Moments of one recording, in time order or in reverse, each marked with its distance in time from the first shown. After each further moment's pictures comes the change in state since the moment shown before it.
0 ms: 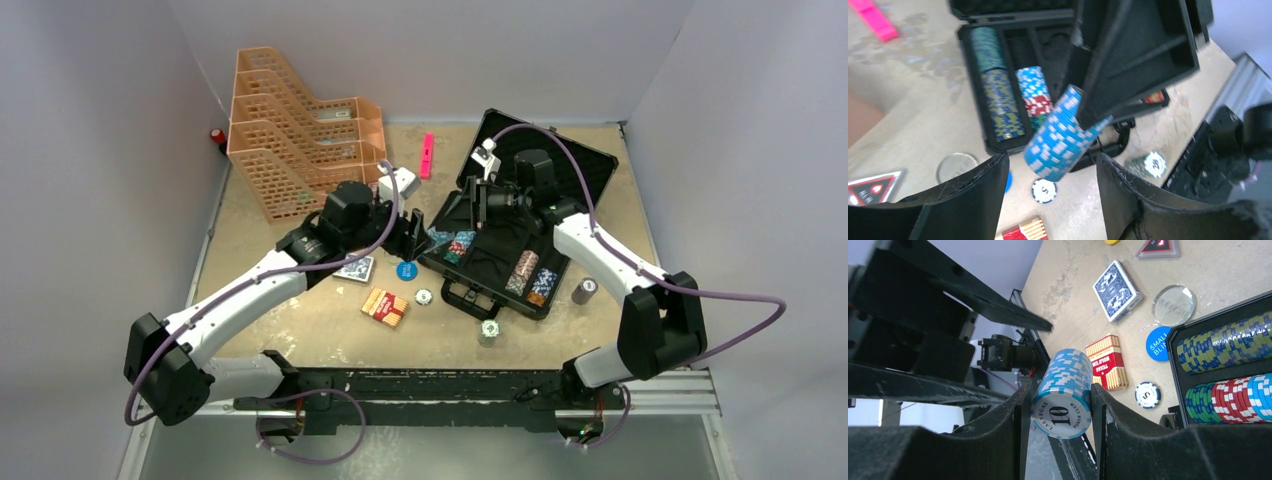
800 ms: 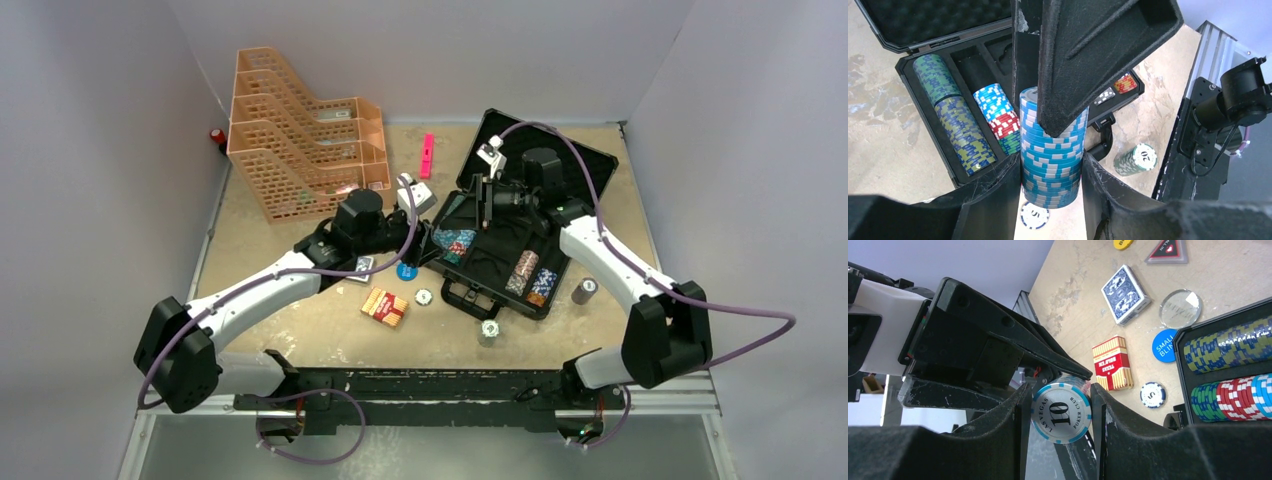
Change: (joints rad) left arm -0.017 0.078 -0.090 0.226 0.235 0.128; right arm -0.025 -0.040 -0.002 0.004 -0.057 0.005
